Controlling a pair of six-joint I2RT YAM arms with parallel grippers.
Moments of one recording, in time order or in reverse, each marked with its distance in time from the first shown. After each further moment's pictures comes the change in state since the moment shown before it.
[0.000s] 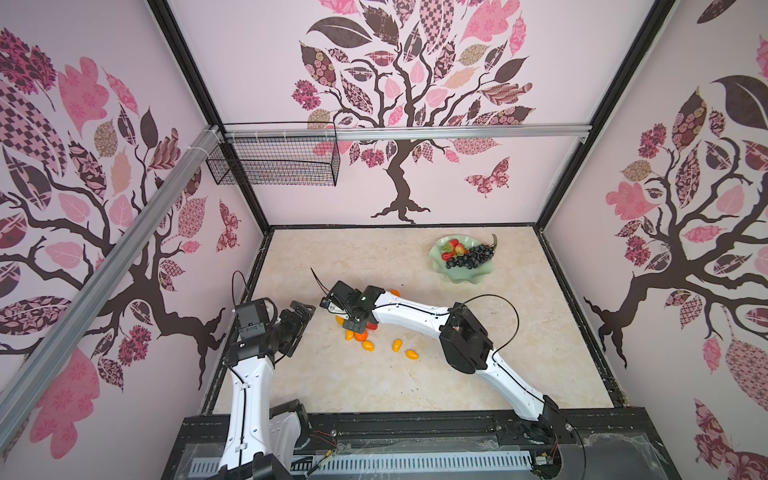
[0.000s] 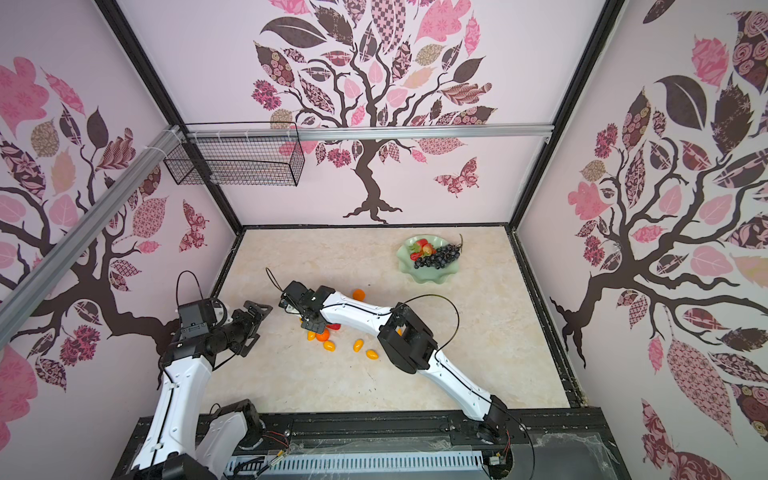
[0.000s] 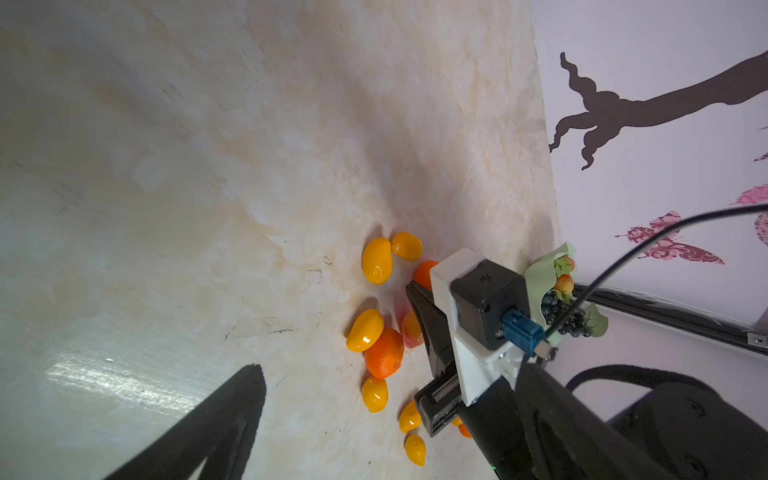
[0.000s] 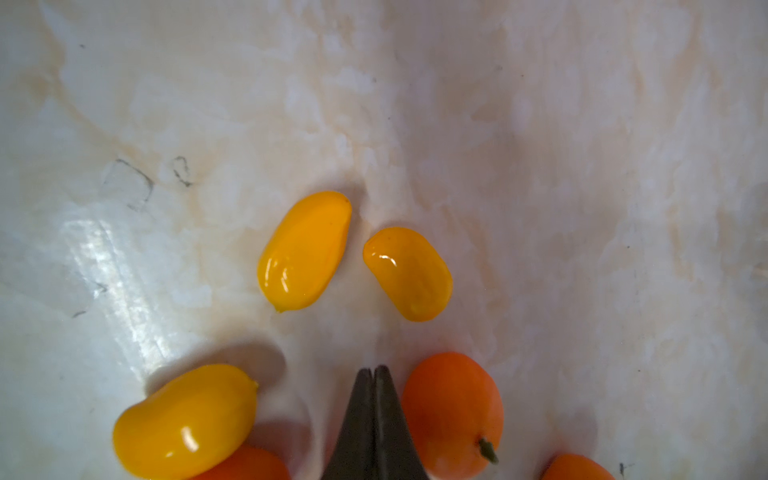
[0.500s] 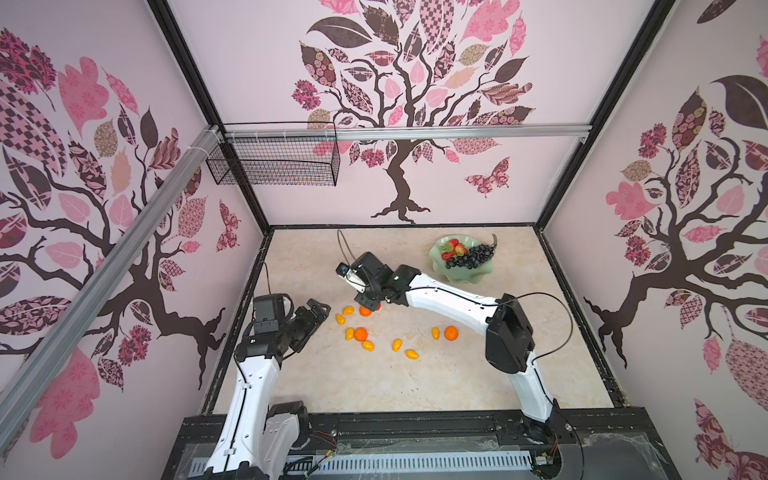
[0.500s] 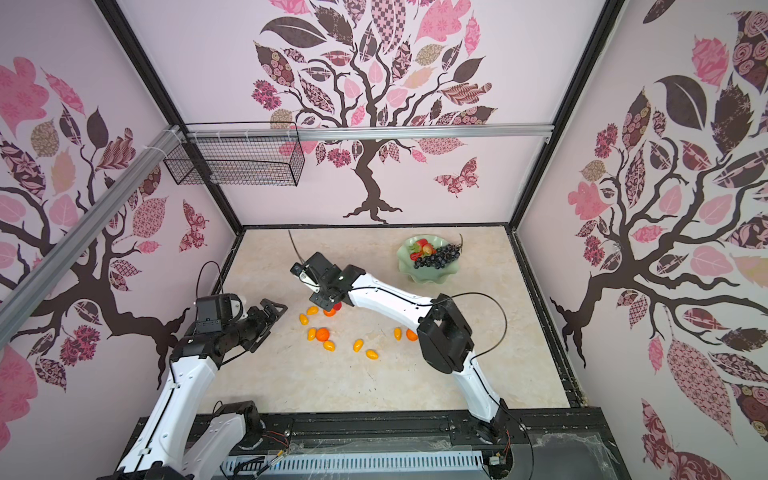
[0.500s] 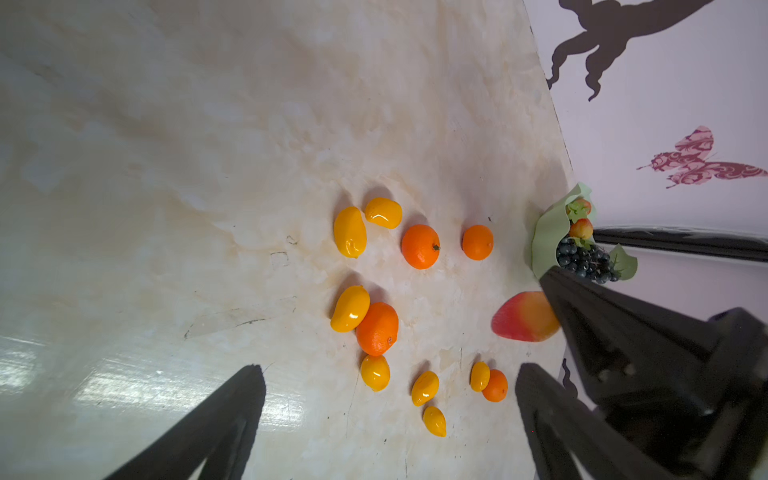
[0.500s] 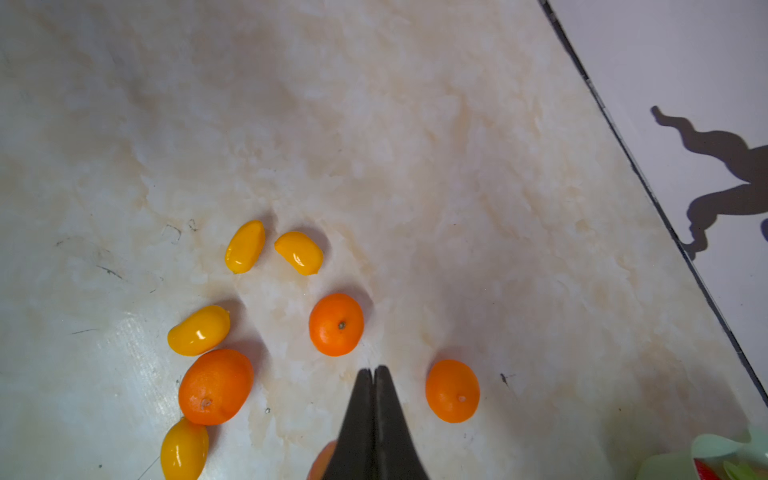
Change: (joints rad) left arm -0.226 0.016 0.024 0.036 -0.085 0.018; right arm -0.124 -0.395 -0.307 0.180 -0.079 0.092
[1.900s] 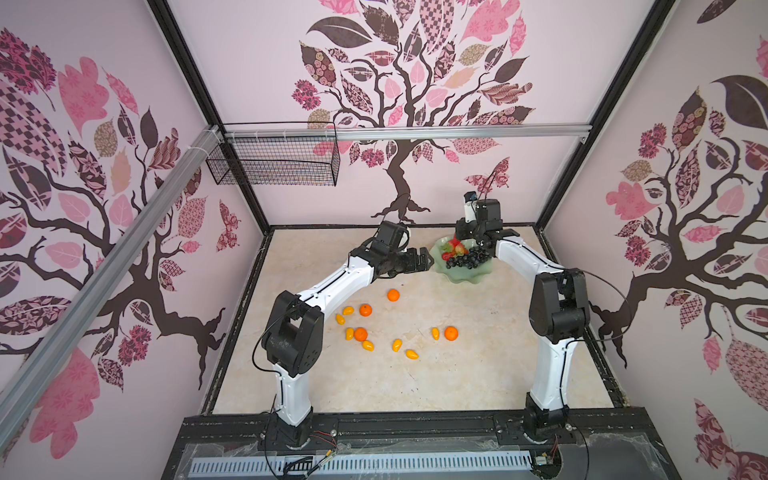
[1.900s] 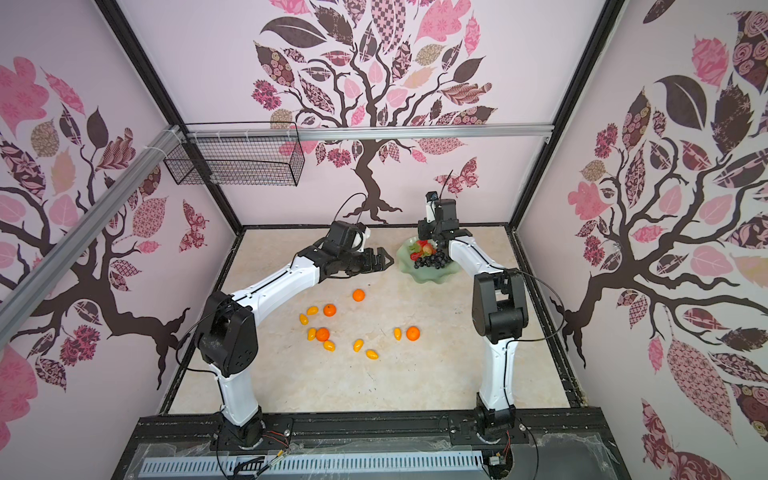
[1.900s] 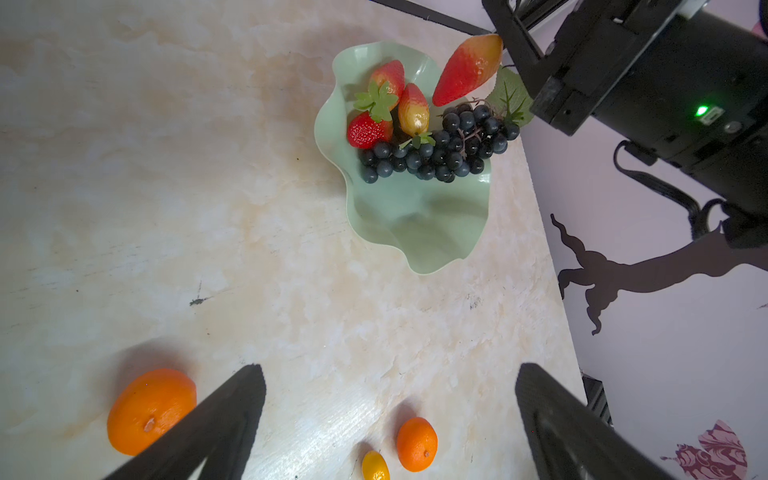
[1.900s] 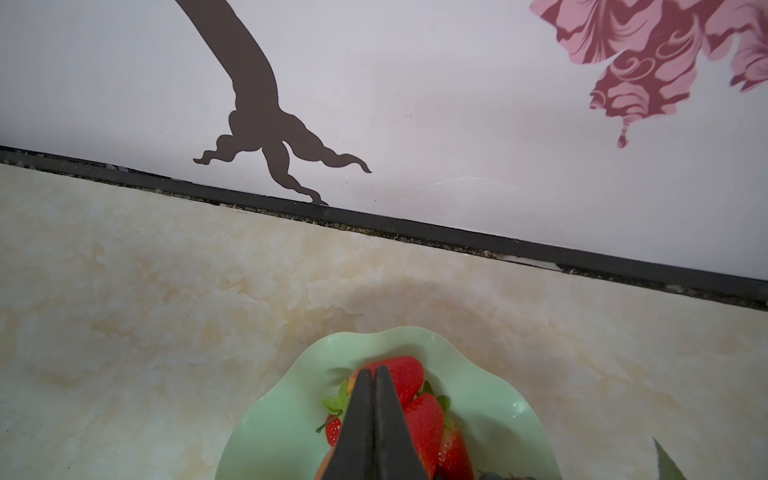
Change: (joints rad) left arm -0.649 1.022 0.928 0.222 -0.086 0.169; right arm -0.760 -0.026 -0.189 0.489 -0.264 0.234
